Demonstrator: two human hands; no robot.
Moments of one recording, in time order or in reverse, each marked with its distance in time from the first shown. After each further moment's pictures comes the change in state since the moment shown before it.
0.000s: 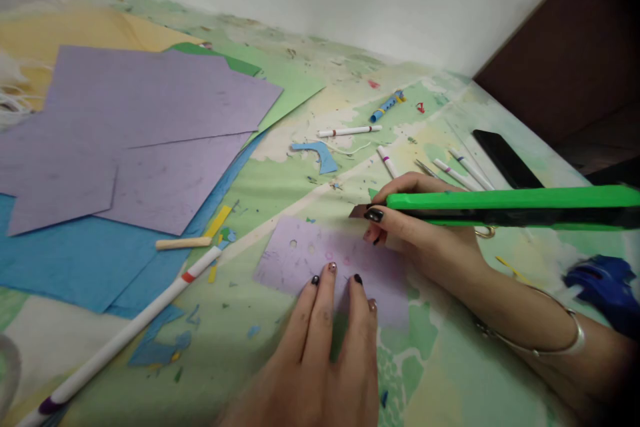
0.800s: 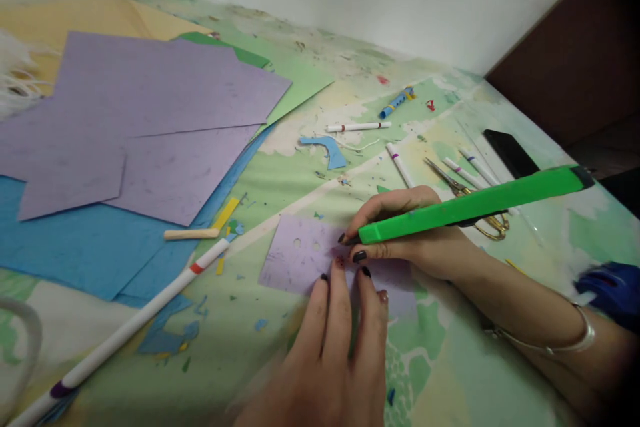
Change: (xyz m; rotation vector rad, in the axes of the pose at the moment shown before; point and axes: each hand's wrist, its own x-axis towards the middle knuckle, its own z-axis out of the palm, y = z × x) left_hand 0.002 0.005 0.001 0.065 -0.036 -0.006; right_hand 0.016 0.008 -0.006 -0.145 -0.432 0.061
